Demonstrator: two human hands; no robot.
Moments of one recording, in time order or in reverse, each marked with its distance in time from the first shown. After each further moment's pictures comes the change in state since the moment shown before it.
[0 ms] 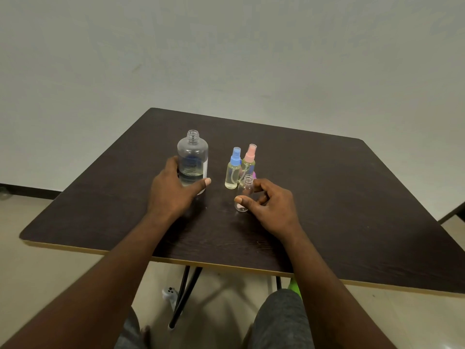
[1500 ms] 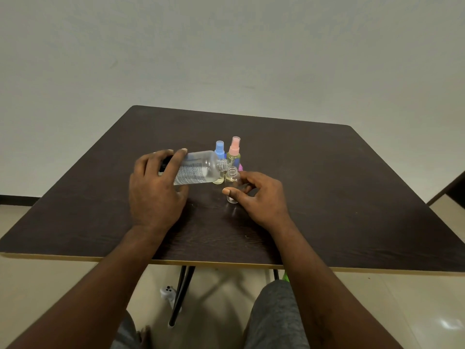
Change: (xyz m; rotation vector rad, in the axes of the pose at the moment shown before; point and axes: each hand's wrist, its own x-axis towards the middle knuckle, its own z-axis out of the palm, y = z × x) left_hand -0.012 -0.011 0.013 0.532 0.302 0.487; right_hand 0.004 0.012 0.002 -0.008 0.069 -0.053
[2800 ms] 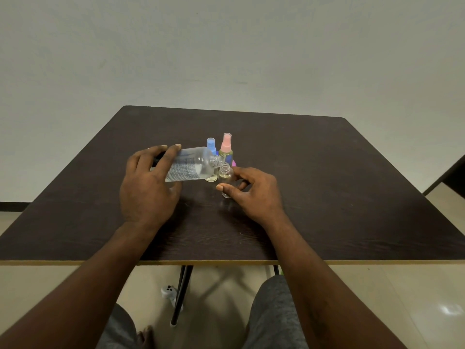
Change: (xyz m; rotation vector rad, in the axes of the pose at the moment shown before) left_hand 0.008 0.004 -0.007 -0.046 -0.013 0.030; right_hand 0.001 -0.001 0.000 -0.034 0.052 -0.003
